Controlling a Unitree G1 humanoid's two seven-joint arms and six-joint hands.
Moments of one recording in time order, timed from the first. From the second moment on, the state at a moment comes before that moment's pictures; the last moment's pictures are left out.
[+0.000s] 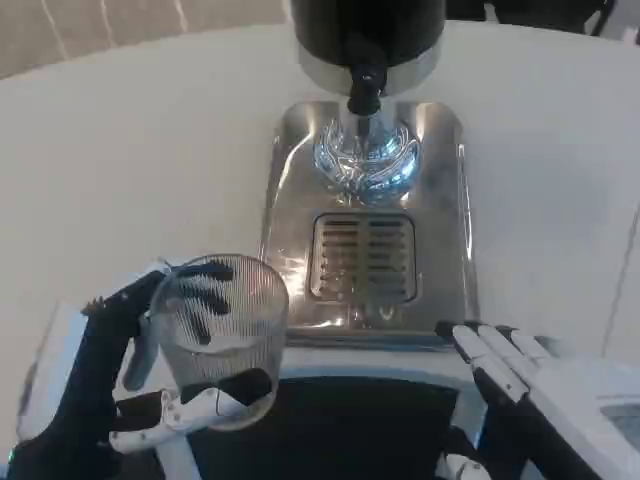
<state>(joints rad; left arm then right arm) 0.00 0.33 0.10 0.13 0.34 -0.77 0.20 0.34 0.01 -0.10 -1.03 -1.02 -0.16 0.83</state>
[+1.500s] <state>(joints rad) -0.10 0.32 0.10 0.24 0.35 -0.76 0.20 0.30 -0.07 -0.03 -1.03 -1.06 -0.03 0.83</state>
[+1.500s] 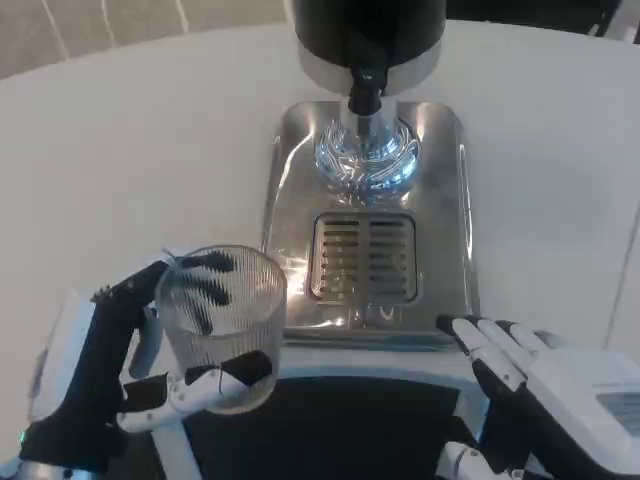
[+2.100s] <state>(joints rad) -0.42 0.25 0.04 0.63 0.45 -0.75 0.38 0.26 -0.09 -0.07 -1.03 -1.04 -0.02 0.87</state>
